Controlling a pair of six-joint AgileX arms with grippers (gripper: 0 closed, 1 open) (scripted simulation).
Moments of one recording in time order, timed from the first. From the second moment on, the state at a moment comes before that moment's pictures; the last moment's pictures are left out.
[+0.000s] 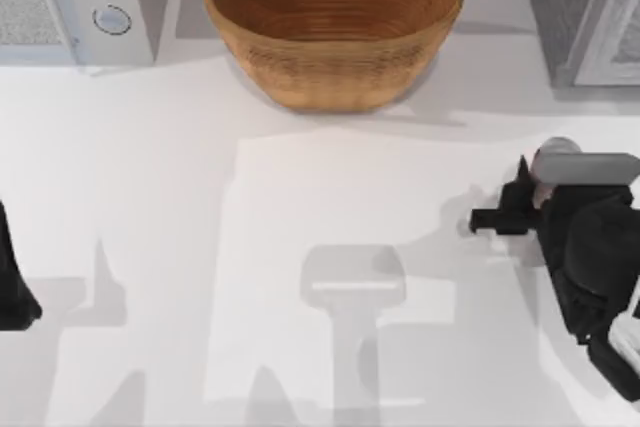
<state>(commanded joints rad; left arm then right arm) 0.00 0.00 0.00 0.00 0.00 0.00 0.41 2.23 0.49 1.53 0.44 0.10</state>
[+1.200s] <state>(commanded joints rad) 0.00 0.00 0.00 0.00 0.00 0.00 0.42 1.50 0.59 0.69 0.43 0.11</state>
